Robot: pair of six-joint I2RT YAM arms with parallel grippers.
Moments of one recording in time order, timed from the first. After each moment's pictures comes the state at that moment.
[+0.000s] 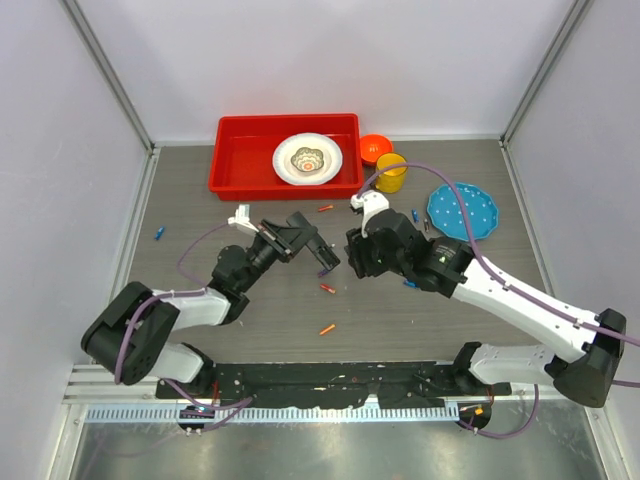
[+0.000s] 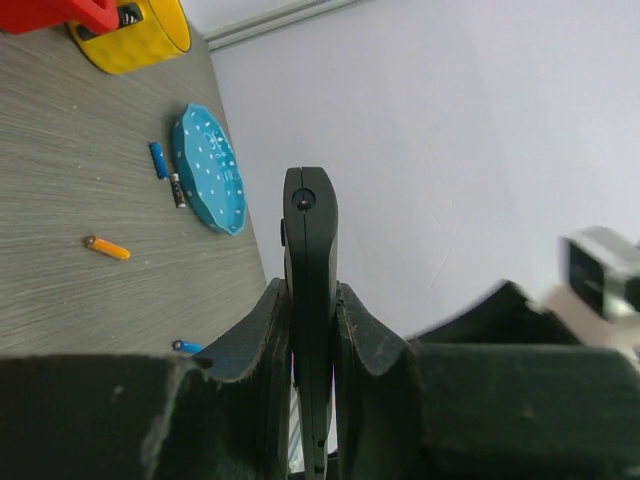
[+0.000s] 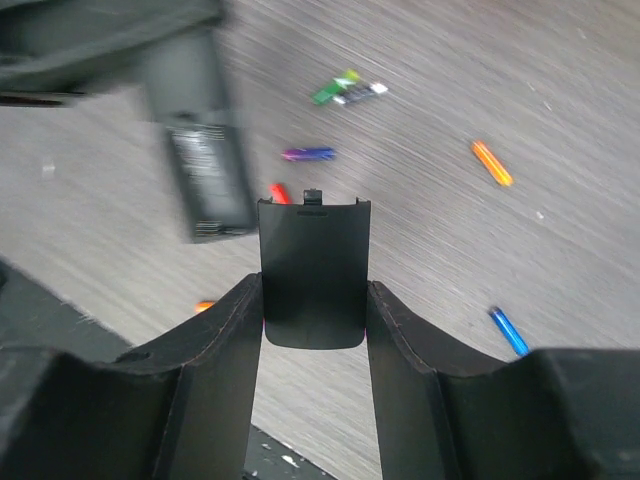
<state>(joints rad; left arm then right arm) -0.58 1.42 0.37 1.18 0.13 -1.30 0.94 1.18 1.16 -0.67 0.22 0.32</state>
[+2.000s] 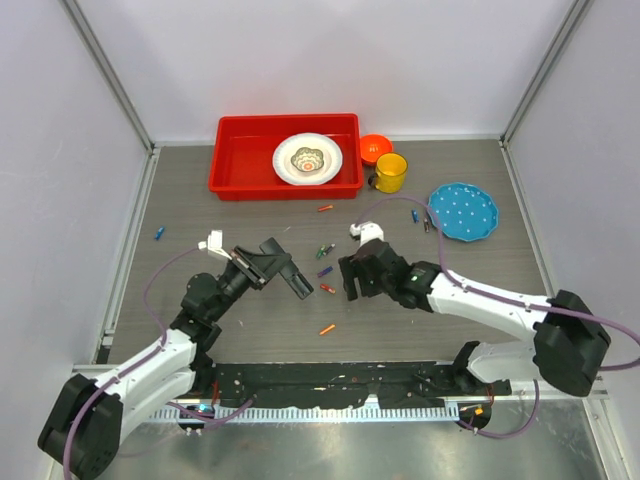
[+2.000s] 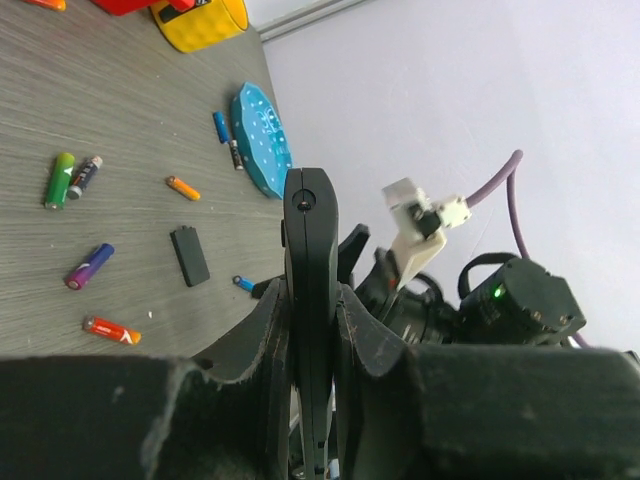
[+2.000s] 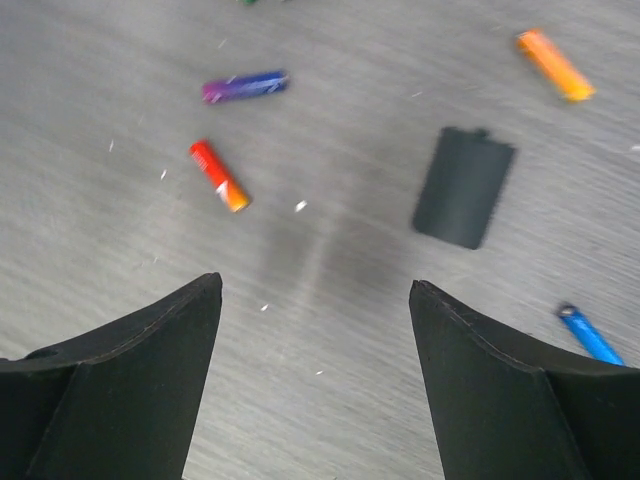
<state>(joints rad) -0.49 0.81 0.13 0.73 0.18 -1.20 0.85 1.24 0.74 -0.30 0.24 0.42</state>
